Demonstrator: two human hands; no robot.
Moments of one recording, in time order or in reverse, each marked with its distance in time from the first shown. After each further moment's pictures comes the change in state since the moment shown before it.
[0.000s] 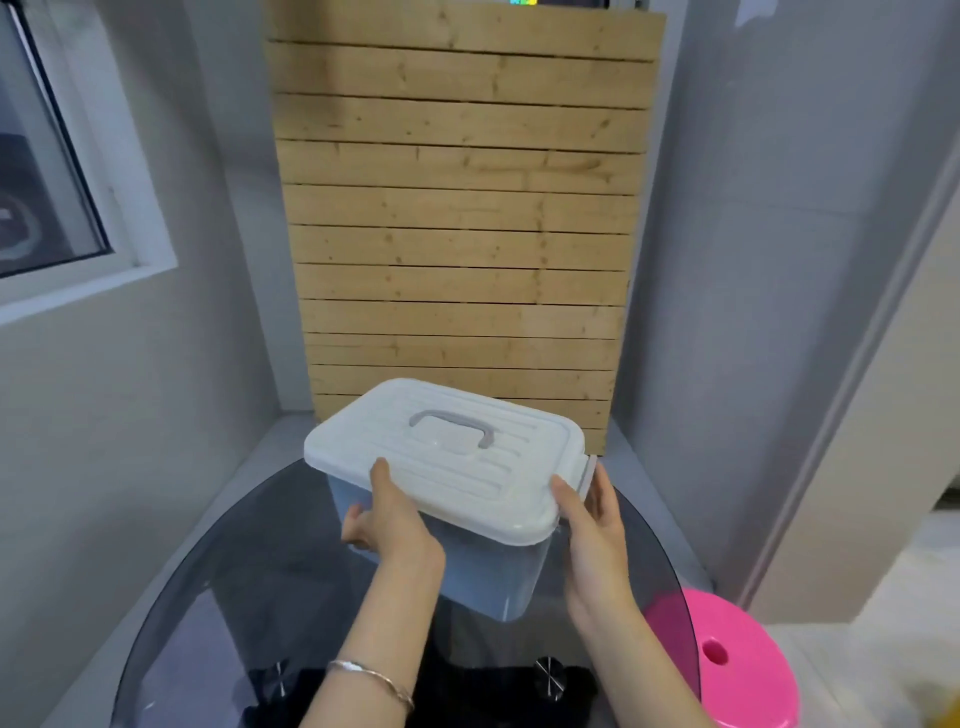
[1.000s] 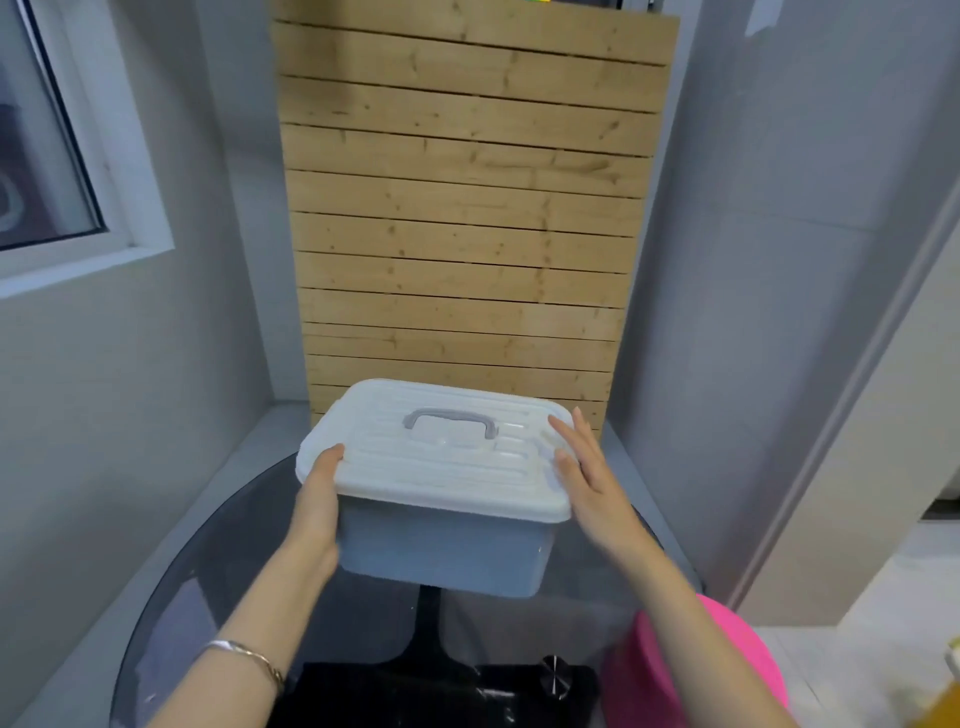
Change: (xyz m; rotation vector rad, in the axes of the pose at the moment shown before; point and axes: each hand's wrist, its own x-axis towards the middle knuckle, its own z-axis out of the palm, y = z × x) left_hand 0.069 0.055 -0.042 0.436 -0.432 0.087; right_hand 0.039 -0.020 0.002 -0.900 -0.368 -0.286
